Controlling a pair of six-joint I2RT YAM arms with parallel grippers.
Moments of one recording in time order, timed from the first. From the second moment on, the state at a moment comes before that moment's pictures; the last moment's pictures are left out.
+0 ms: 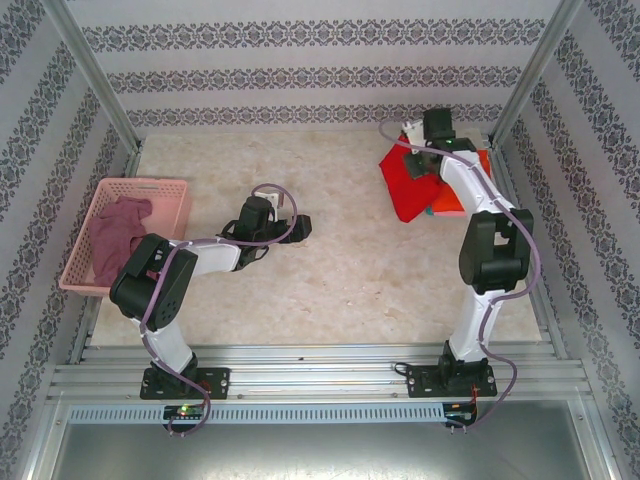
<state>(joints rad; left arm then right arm) -0.42 1.76 0.84 0.33 0.15 -0.49 0.05 1.97 1.73 -0.66 0.01 -0.30</state>
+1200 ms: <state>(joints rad) -0.42 1.77 0.84 0.35 0.19 -0.49 -0.16 2.06 1.94 -0.76 -0.08 -0.32</state>
